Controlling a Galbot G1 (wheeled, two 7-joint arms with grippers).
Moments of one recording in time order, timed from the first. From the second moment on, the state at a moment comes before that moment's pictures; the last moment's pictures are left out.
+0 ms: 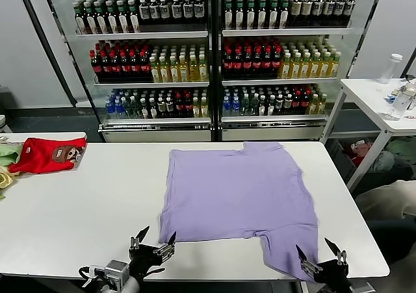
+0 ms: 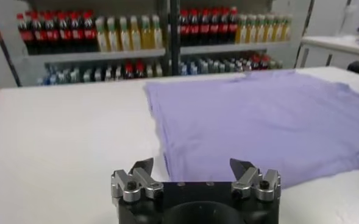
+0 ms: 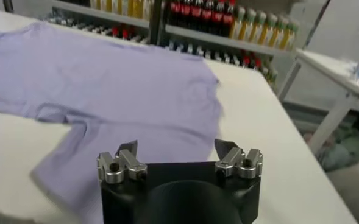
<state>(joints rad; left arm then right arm) 1.61 -1.17 -0.36 -2.23 -0.34 0.52 -0.19 -1.95 0.92 0.63 2.20 0.46 -0.23 0.18</state>
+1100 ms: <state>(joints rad) 1.58 -1.19 -0.36 -2.13 -0.37 0.54 -0.18 -1.96 0.90 0.62 2.22 0.57 -0.25 0.18</state>
